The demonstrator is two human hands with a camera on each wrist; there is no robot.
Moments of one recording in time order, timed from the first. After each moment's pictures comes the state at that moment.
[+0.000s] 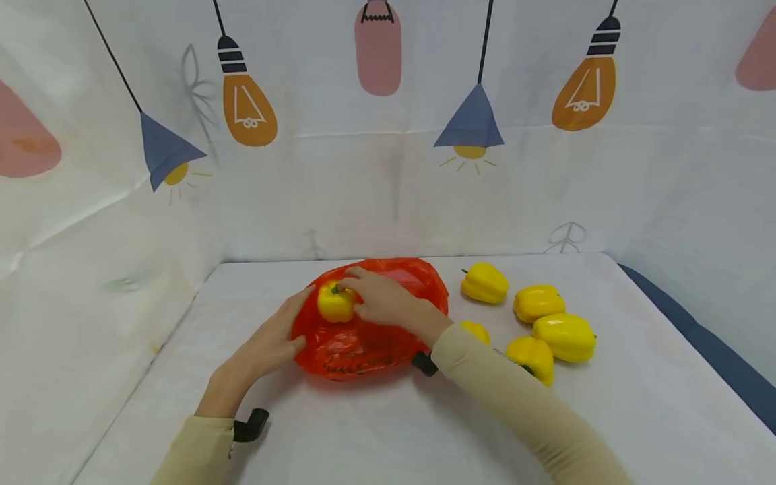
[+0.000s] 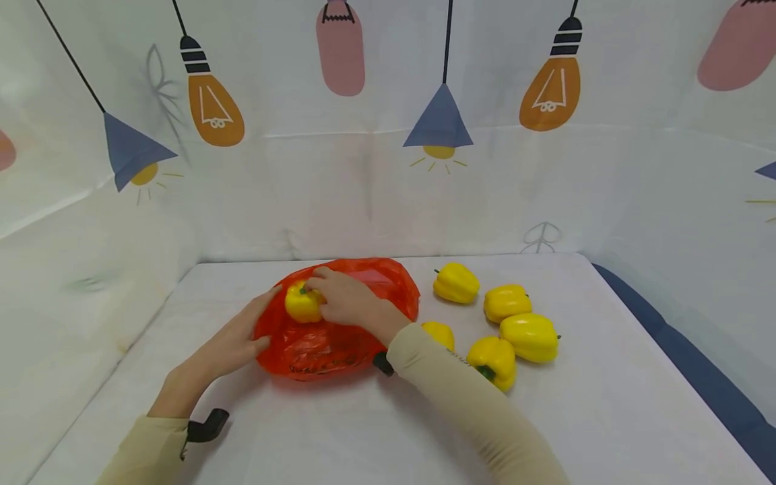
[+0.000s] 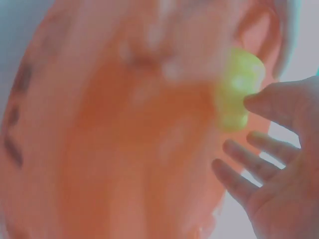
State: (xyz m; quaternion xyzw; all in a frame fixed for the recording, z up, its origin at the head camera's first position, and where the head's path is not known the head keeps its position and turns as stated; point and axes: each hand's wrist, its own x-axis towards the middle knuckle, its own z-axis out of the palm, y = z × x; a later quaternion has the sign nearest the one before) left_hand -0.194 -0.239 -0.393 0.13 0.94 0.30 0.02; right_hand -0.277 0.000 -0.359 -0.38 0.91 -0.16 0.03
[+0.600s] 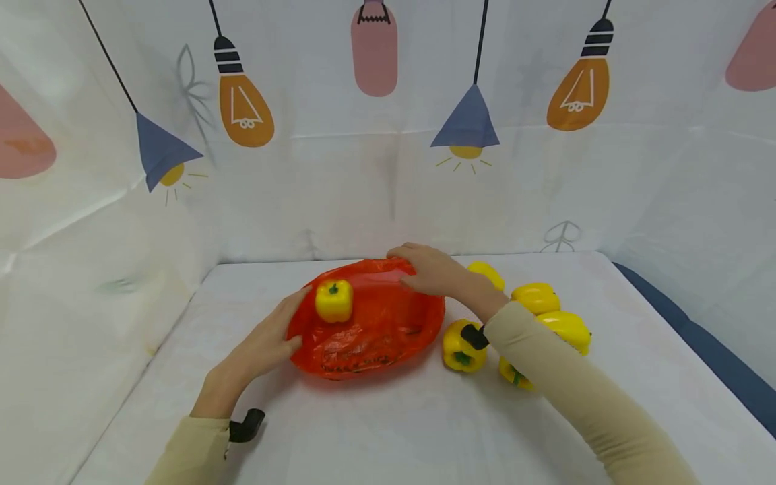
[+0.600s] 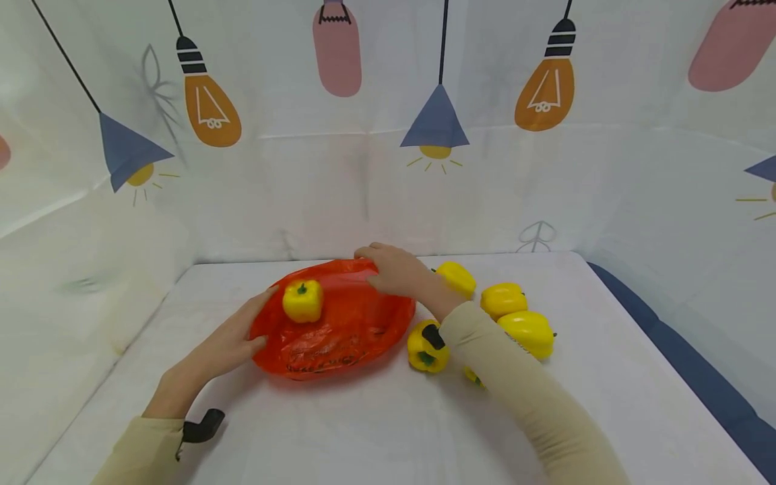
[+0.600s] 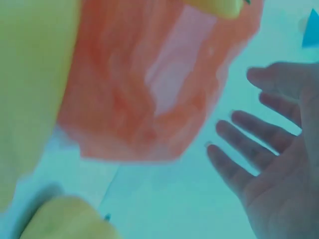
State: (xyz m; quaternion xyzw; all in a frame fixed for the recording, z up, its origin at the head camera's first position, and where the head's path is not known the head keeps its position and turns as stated) left_hand -0.195 -0.244 -0.396 0.14 0.95 0.29 0.01; right_hand -0.304 0.085 -0.326 -0.33 0.92 -0.20 0.02
